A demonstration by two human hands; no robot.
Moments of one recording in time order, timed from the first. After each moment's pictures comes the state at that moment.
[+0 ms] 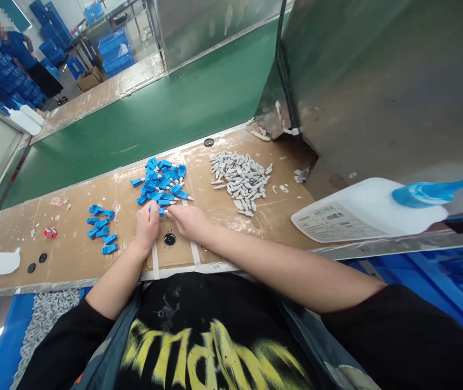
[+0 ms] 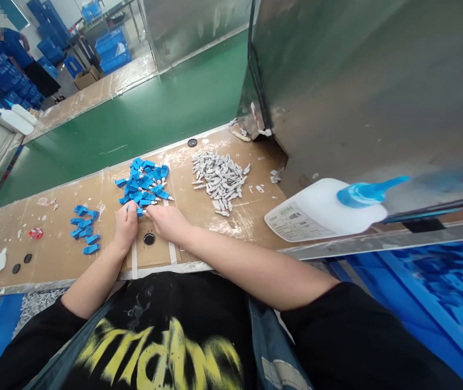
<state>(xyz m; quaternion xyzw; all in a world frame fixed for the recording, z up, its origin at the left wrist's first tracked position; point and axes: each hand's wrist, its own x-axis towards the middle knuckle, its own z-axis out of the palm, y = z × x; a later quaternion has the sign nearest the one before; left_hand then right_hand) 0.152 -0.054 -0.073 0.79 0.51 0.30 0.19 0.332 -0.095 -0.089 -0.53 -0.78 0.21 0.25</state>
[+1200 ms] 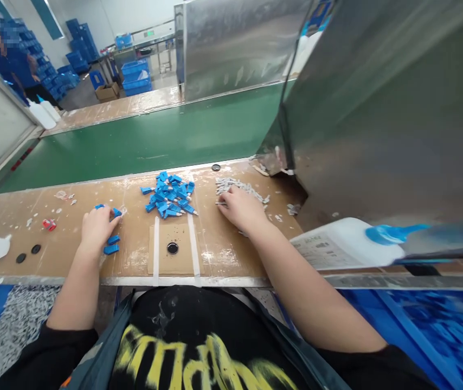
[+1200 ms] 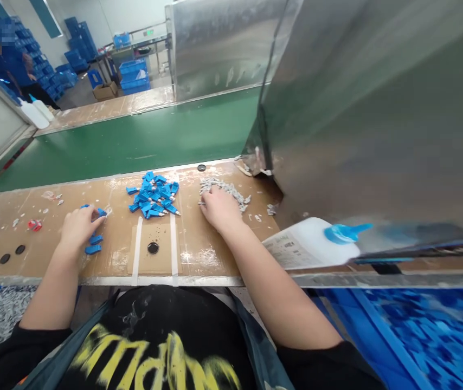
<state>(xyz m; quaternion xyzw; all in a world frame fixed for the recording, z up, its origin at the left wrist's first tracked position) 0.014 -0.023 -0.012 0.75 0.66 -0.06 -0.06 0.437 -0.076 -0.045 -0.72 -0.69 0.05 0.04</state>
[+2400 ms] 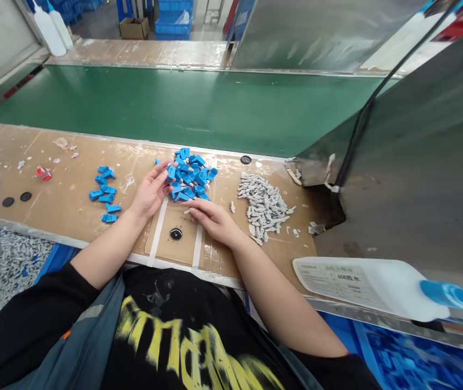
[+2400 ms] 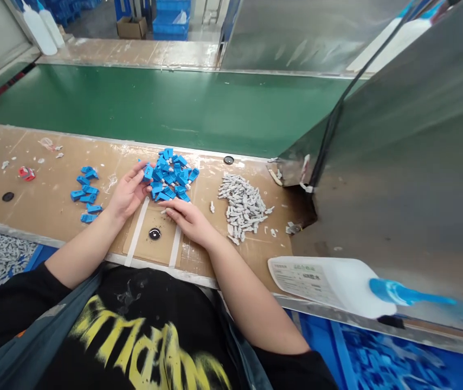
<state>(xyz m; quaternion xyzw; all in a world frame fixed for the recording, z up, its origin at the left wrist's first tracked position) 0.147 -0.027 -0.073 0.36 0.30 0.57 0.68 0.369 -0.092 -0.084 -0.38 -0.71 0.45 0.37</state>
